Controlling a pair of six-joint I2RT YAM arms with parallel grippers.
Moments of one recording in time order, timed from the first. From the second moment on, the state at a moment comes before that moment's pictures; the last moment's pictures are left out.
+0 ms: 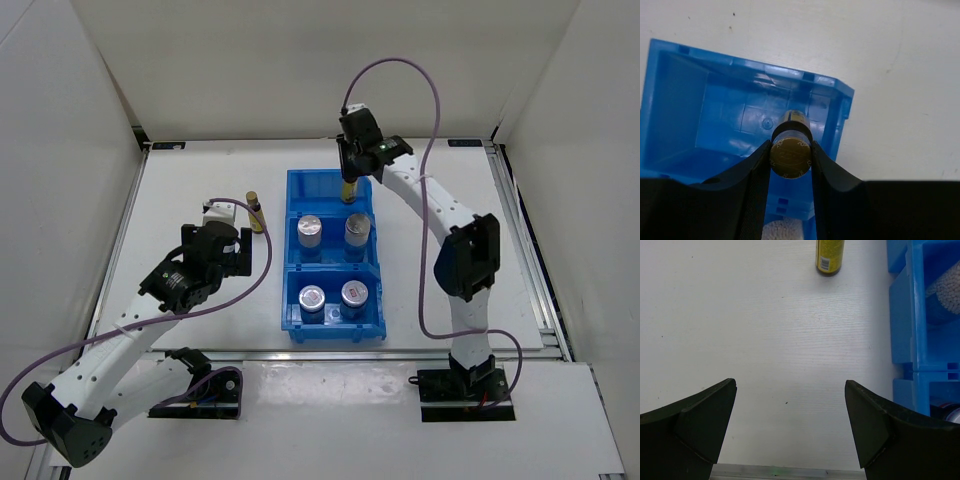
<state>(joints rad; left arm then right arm) -0.61 0.89 0.91 -0.75 -0.54 -0.29 0.57 2.03 2.02 -0.72 0.26 0.20</state>
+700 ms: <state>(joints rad) -0.61 0.89 0.91 -0.75 -0.54 -0.28 0.57 2.13 2.08 -0.79 0.23 0.21</state>
